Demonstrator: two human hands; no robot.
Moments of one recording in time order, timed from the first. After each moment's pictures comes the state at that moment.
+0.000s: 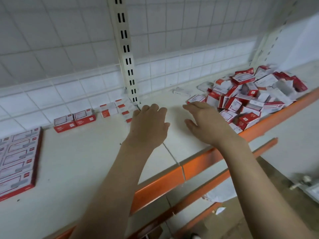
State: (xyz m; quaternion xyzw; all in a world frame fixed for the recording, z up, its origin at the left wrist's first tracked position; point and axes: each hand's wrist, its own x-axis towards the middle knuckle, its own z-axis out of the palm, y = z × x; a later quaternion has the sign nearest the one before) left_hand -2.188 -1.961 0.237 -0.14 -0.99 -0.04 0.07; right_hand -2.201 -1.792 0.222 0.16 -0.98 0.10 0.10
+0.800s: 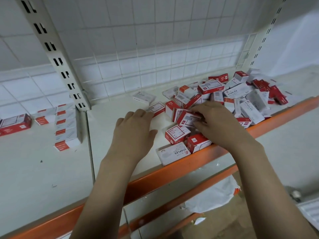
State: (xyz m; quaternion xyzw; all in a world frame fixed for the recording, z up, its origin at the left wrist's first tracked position) left_hand -2.229 -1.823 0.218 -0.08 -0.99 -0.08 0.11; right_hand -2.260 -1.615 0.221 0.18 -0.97 0.13 0.11
